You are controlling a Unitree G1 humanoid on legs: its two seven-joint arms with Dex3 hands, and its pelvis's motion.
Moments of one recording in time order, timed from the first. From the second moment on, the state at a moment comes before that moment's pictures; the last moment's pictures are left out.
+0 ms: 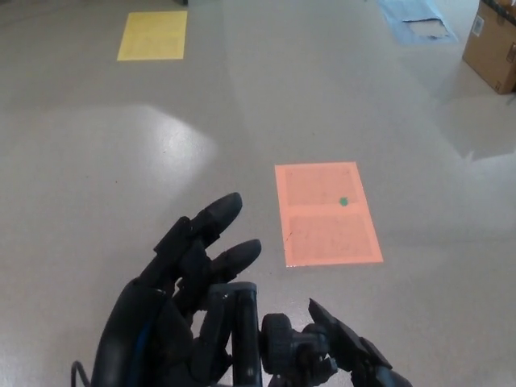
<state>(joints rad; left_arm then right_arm) 0.26 0.19 -0.21 -0.55 -0.28 0.07 -0.12 0.21 -0.16 0.36 0.10 -0.55 -0.33 -0.18</state>
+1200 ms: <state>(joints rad) 0.29 0.28 -0.15 -0.74 -0.70 0.52 -0.10 0.21 -0.10 0.39 0.17 -0.56 -0.30 -0.24</state>
